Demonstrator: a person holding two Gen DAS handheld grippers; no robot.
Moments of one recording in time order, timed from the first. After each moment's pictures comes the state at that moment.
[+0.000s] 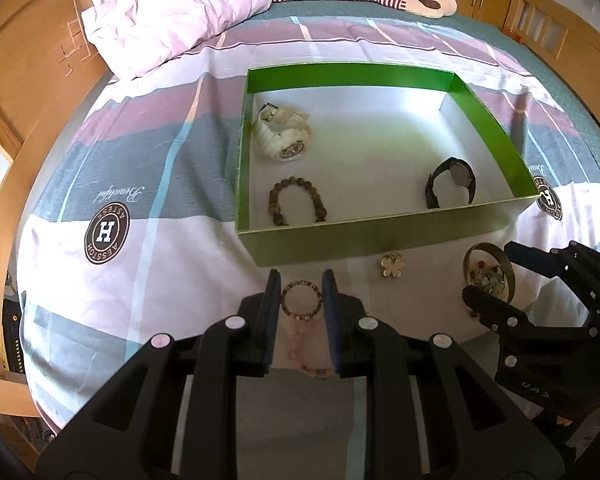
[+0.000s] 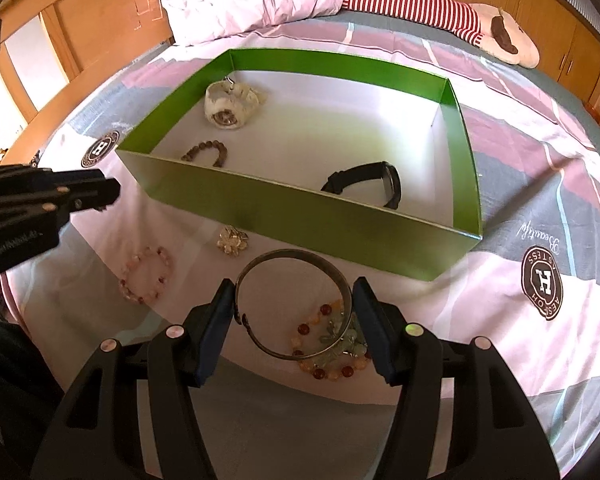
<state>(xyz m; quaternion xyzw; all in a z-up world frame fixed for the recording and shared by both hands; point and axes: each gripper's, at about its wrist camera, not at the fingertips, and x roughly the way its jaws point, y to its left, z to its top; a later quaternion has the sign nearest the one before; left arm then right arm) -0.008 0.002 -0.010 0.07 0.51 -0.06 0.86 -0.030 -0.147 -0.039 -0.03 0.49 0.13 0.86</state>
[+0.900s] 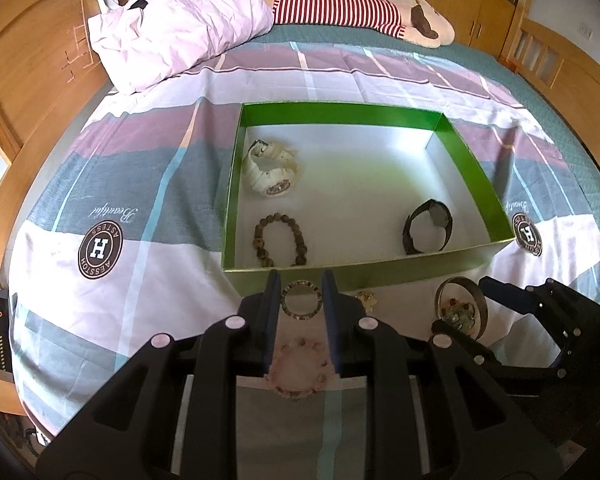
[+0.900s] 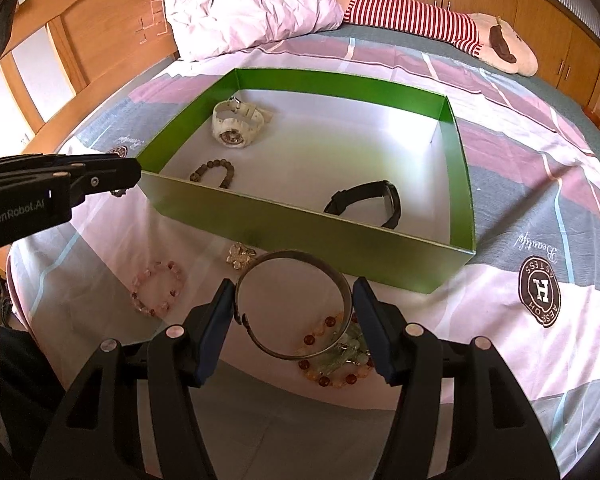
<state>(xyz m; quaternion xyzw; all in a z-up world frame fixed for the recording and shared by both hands) -0.002 -0.001 0.014 0.03 0.47 -0.07 0.88 -0.033 -0.150 -0.026 -0.02 0.47 0.13 0.87</state>
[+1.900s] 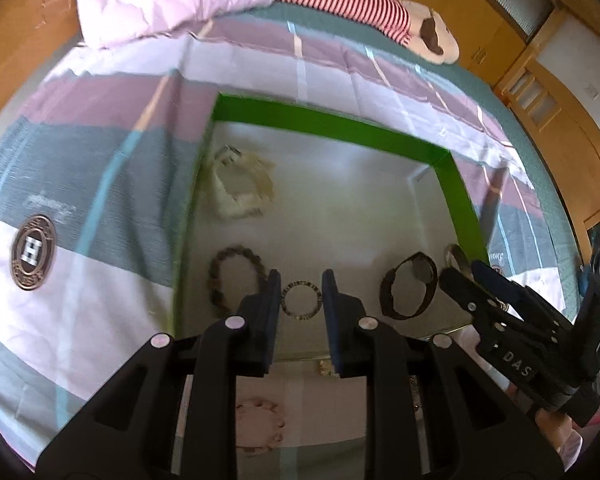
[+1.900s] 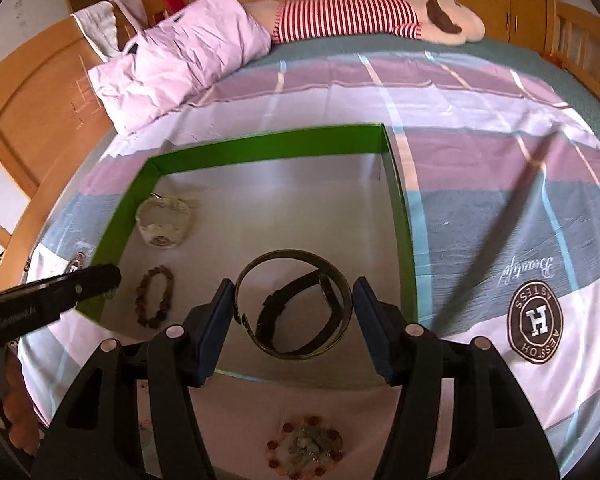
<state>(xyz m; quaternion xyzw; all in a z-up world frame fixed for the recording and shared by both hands) 0.076 0.001 -0.013 -0.08 0.52 -0.12 0.84 0.046 -0.194 -0.026 0.09 0.46 0.06 0.88</state>
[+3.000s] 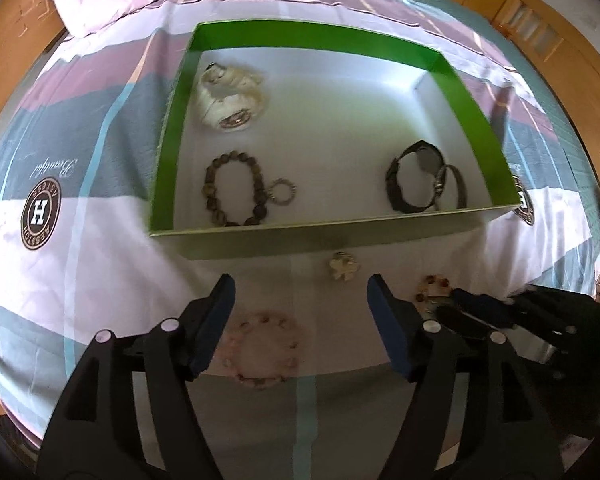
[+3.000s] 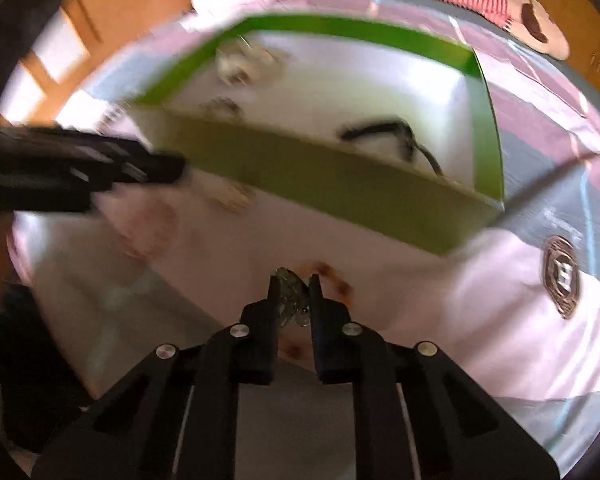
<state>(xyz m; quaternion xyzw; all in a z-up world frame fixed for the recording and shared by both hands) 0.028 -0.005 -0.038 0.00 0.58 -0.12 0.81 -0.042 -0.161 -0.039 -0.01 0.51 0.20 0.84</state>
